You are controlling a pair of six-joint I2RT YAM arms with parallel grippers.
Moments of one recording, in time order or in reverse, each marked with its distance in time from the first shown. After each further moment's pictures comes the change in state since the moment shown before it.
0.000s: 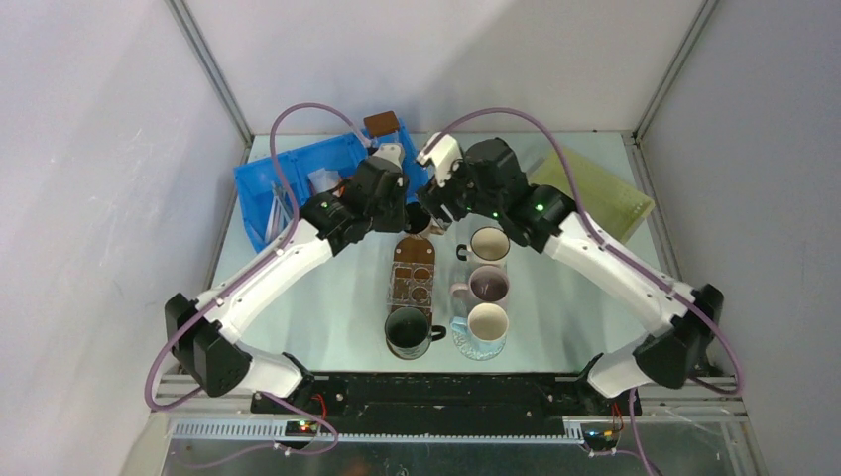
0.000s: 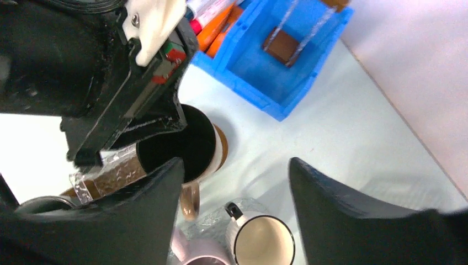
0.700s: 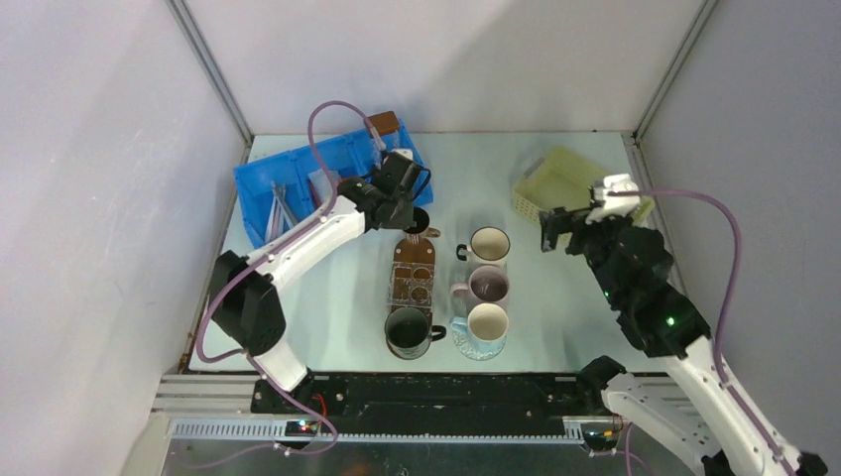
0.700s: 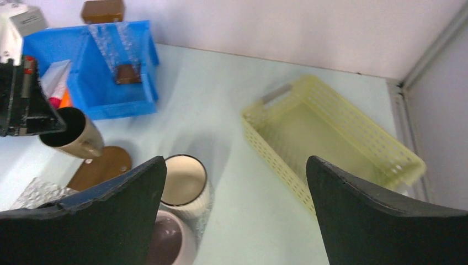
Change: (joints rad) left arm 0.049 0.255 0.105 -0.074 -0.091 -0.008; right arm -0.217 -0.800 -0.574 0.126 0.391 0.277
